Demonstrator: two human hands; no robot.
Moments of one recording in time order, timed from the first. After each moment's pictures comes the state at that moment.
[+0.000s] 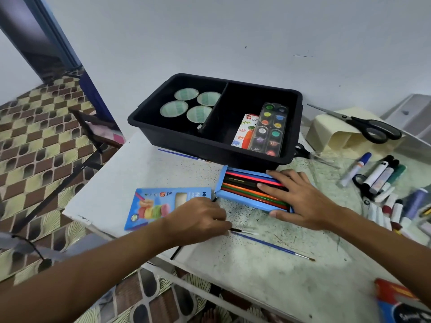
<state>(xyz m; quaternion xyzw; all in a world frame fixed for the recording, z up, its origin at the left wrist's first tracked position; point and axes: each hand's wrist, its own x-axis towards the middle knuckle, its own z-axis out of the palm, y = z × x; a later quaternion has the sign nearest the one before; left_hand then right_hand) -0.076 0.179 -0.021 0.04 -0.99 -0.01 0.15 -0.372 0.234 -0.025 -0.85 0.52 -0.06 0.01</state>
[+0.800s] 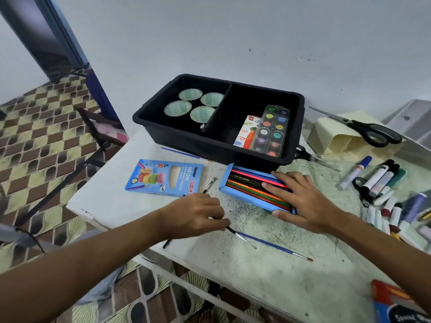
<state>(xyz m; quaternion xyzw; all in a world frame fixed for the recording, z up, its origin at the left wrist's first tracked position) -0.065 0.172 -0.024 -0.01 -0.98 0.03 0.17 -0.374 0.244 -0.022 -0.84 0.54 -0.08 0.02</state>
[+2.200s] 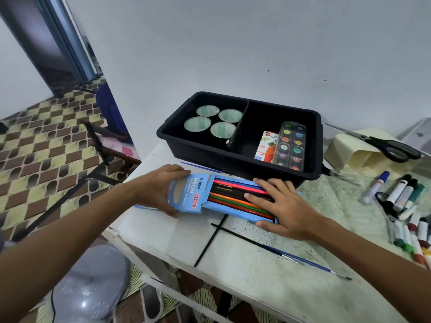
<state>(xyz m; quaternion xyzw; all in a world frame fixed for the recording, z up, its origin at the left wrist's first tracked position) 0.060 0.048 -0.012 0.36 -0.92 -0.17 -0.01 -0.287 0.205 -0.018 -0.86 0.51 -0.05 -0.05</state>
